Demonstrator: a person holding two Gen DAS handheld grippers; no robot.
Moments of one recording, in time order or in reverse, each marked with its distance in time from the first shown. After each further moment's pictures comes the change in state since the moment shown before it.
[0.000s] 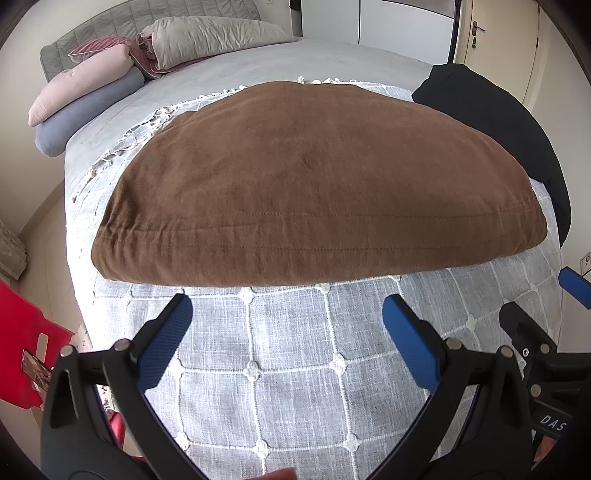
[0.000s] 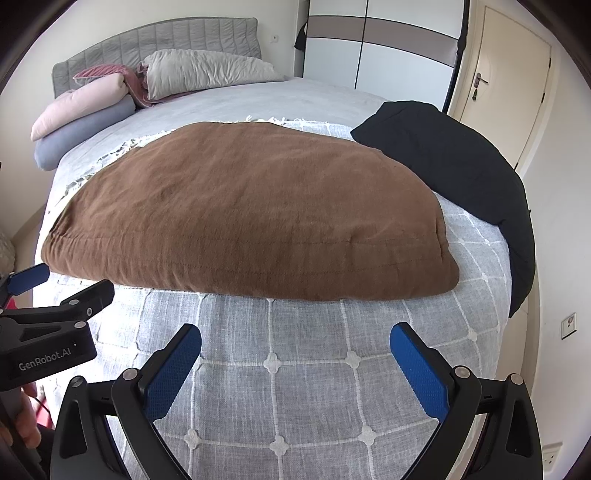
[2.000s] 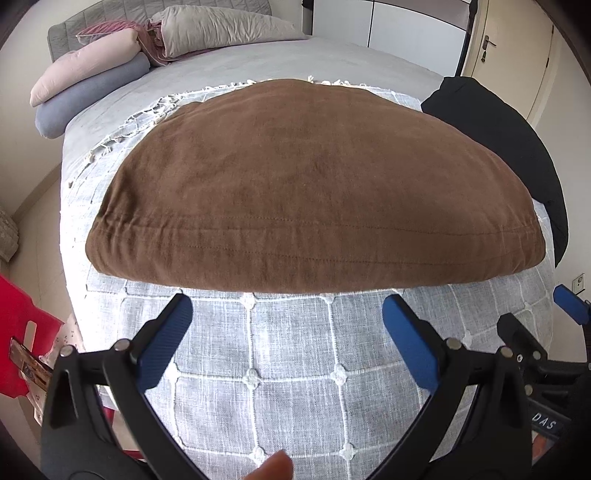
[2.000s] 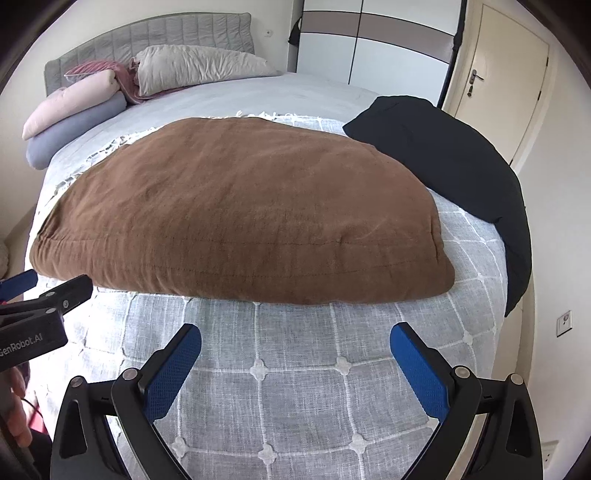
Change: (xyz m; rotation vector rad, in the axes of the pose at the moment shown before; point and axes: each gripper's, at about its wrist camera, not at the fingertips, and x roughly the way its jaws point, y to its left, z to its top) left arm 0.005 0.012 0.009 -0.059 0.008 -0.032; right arm 0.011 -0.004 0.006 -0.013 0.020 -0.027
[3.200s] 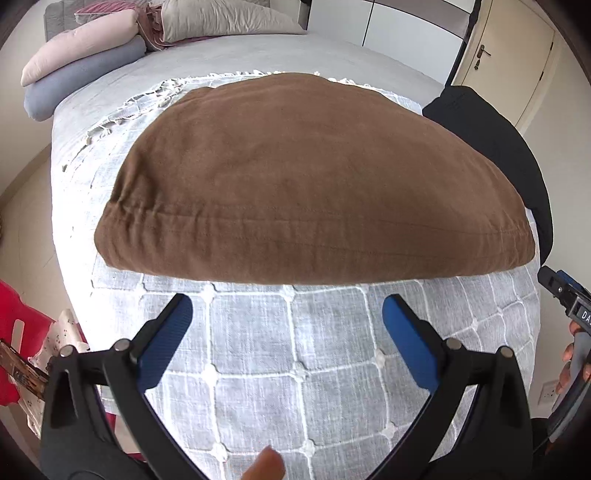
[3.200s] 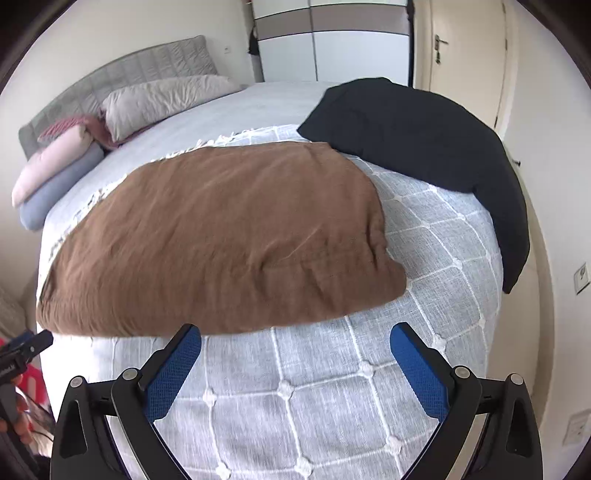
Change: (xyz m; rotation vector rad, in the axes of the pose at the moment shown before) left arm 0.004 0.055 -0.005 -0.034 0.043 -0.102; right arm -0.002 -0.071 0.009 0.180 -0.017 0.064
